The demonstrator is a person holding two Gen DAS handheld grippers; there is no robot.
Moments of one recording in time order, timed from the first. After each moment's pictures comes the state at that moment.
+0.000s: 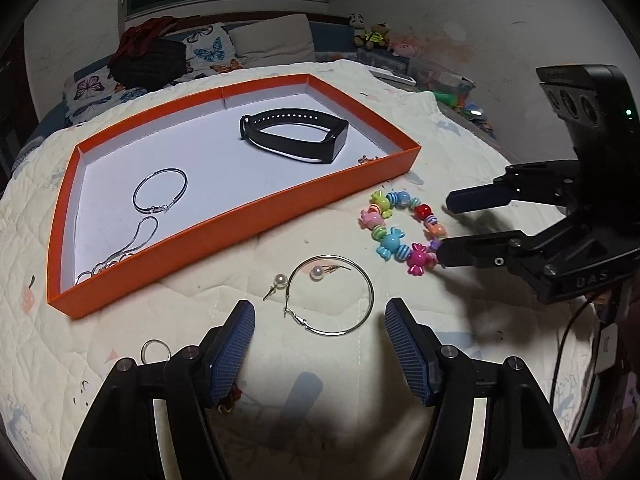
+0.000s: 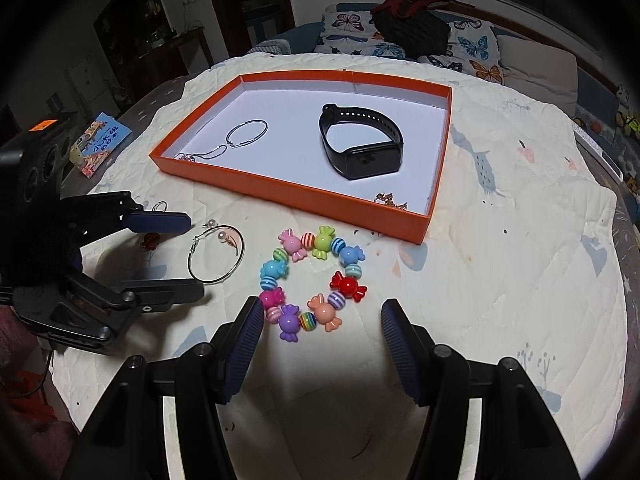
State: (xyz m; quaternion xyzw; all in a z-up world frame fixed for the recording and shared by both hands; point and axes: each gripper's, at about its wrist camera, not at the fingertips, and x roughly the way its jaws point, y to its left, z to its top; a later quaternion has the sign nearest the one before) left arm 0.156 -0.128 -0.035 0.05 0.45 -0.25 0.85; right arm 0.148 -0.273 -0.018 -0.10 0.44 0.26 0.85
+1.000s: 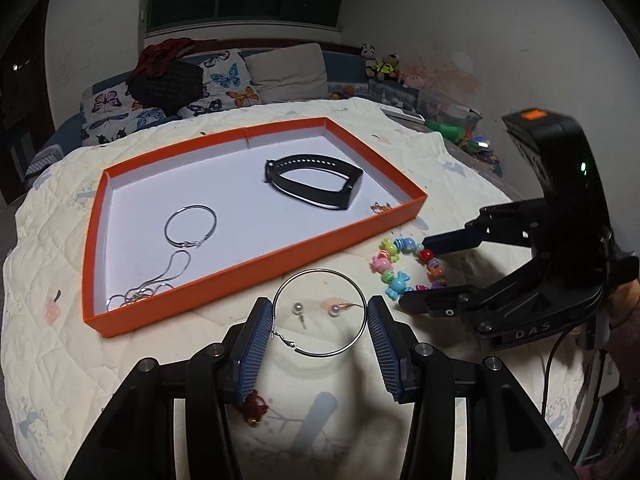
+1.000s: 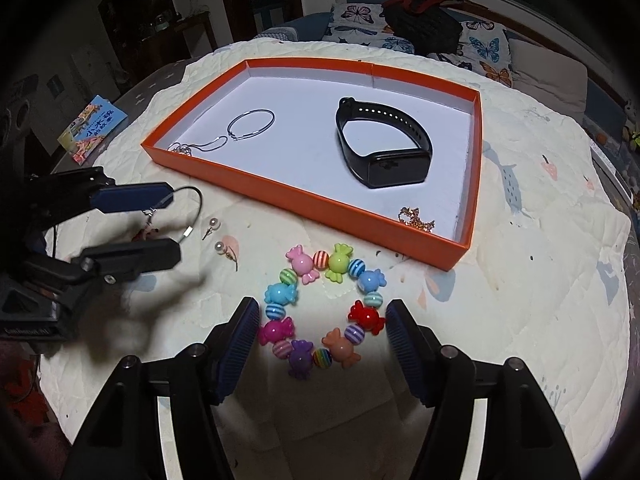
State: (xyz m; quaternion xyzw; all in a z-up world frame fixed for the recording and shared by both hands) left arm 0.157 -0.106 -0.009 0.02 0.41 -0.24 0.88; right arm 0.161 -0.250 -0.027 -0.13 0.44 0.26 0.85
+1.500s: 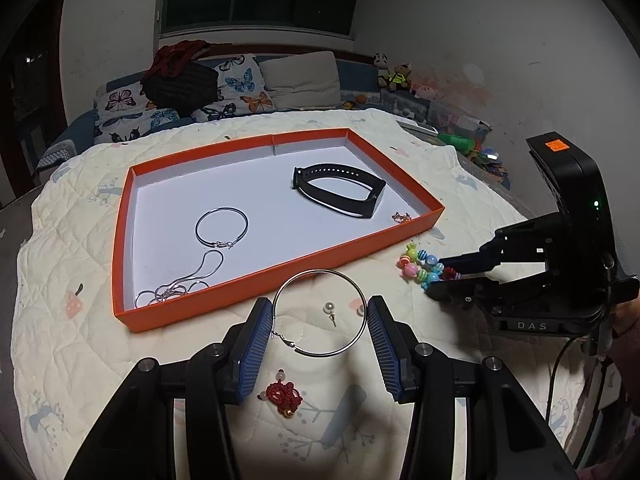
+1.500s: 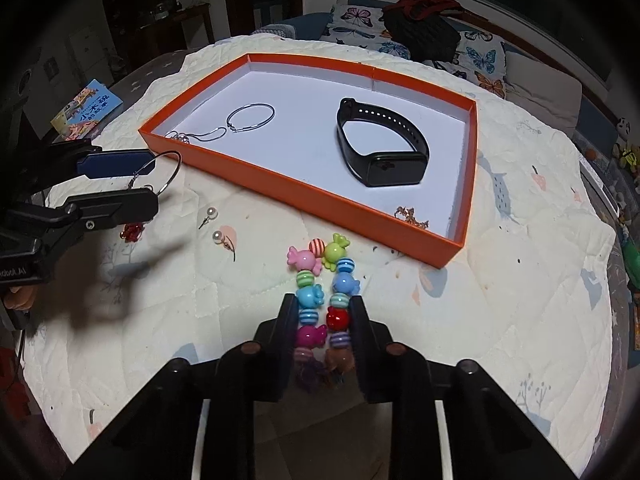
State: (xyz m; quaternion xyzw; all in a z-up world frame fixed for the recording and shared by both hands) left arm 0.154 -0.085 -0.002 0.01 0.40 -0.22 0.89; right arm 0.150 -0.249 -0.024 -0.17 0.44 0.24 0.85
